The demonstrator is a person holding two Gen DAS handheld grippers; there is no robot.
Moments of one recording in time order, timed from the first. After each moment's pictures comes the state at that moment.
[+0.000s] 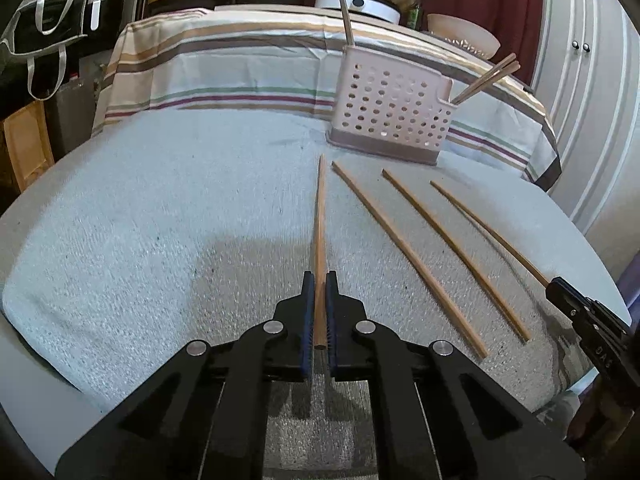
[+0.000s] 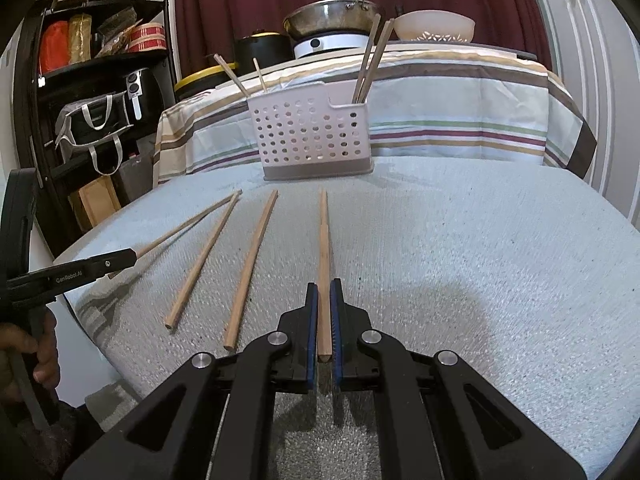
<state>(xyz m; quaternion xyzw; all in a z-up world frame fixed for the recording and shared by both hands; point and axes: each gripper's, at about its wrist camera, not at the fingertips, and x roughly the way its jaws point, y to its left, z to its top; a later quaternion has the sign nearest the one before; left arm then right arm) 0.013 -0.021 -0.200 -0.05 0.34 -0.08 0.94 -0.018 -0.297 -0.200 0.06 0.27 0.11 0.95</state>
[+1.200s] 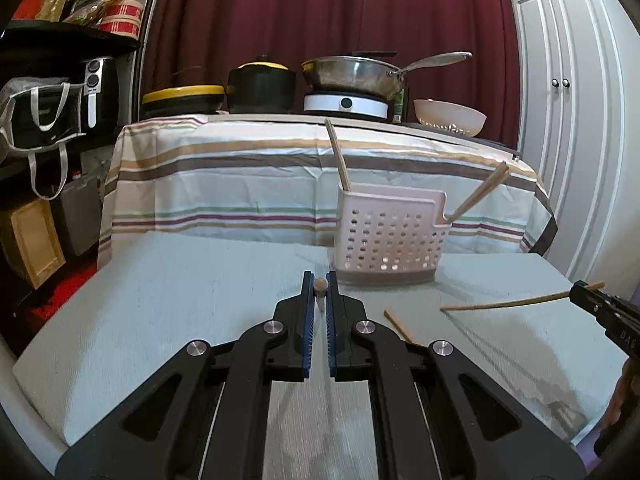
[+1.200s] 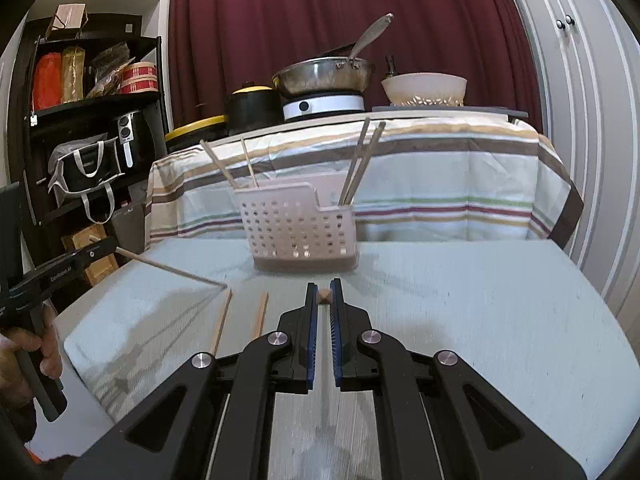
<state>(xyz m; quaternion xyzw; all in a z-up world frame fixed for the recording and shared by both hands) 0.046 -0.009 -0.096 -0.02 0.20 -0.08 0.98 0.014 -0.310 -0.111 0.07 0.21 0.08 0.97</state>
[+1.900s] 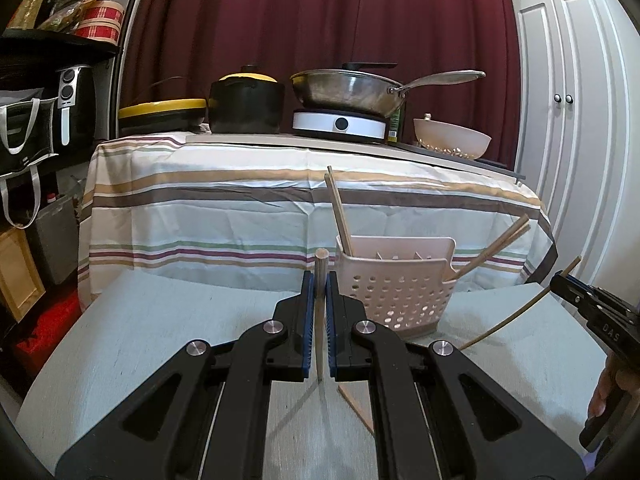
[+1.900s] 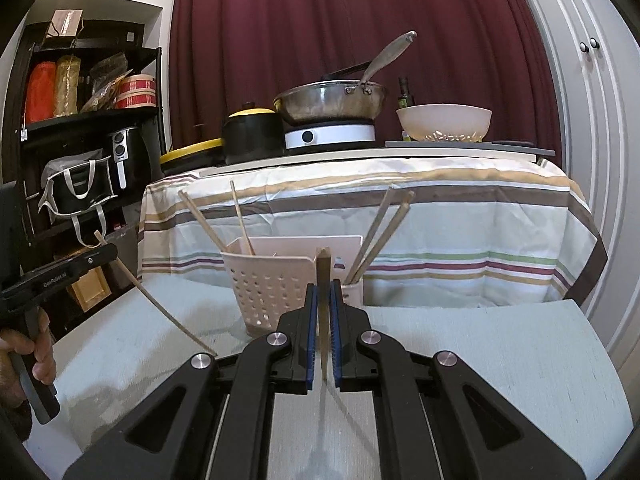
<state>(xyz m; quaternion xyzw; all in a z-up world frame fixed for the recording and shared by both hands) 0.127 -0.009 -0.056 -0.02 0.19 -0.11 0.97 0.095 -0.305 -0.072 0.06 0.18 0.09 0.98</state>
